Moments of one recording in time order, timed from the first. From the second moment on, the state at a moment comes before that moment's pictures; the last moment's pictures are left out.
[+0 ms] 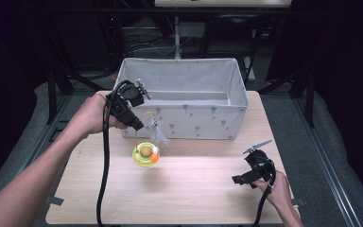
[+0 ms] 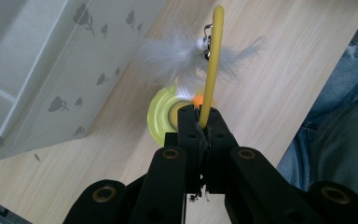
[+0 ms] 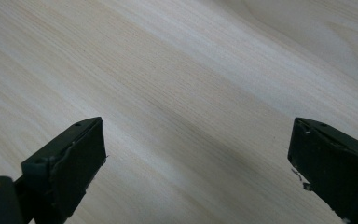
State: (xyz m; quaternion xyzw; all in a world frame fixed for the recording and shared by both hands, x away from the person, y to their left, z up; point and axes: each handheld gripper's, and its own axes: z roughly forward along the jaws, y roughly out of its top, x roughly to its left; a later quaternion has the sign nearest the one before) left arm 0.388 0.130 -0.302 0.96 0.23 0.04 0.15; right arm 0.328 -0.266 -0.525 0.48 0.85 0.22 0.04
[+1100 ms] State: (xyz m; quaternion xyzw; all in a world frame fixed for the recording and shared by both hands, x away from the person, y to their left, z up) left arm 0.399 0.159 -0.251 0.95 0.26 0.08 0.13; right arm 0.327 -0.266 -0.526 0.48 0.85 0.22 0.04
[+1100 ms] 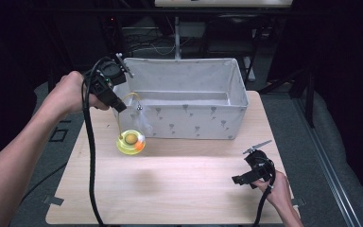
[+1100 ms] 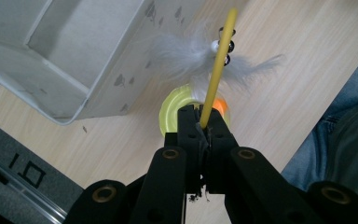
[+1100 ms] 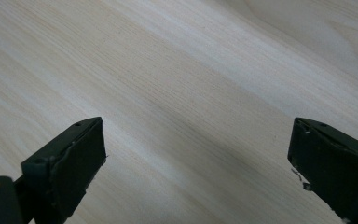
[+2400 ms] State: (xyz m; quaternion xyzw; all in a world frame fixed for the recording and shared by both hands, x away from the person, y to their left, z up) left arm 0.433 0.172 -0.182 0.94 0.30 0.10 0.10; right arm 0.328 -0.265 -0.526 0.48 0.85 0.22 0.04
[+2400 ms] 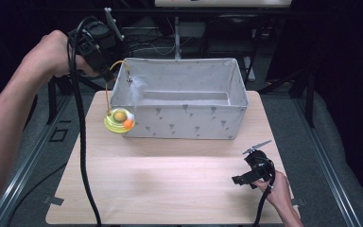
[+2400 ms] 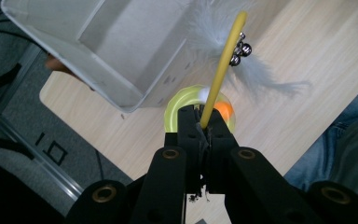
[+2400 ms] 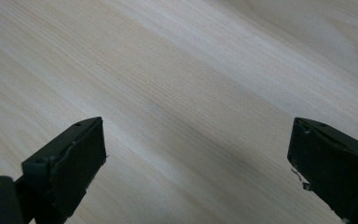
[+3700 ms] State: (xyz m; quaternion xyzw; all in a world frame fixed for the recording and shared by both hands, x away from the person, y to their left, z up) left arm 0.485 0.168 -0.127 0.92 0.36 0.13 0.09; right arm 0.327 -0.265 -0.524 0.47 0.85 0.22 0.04
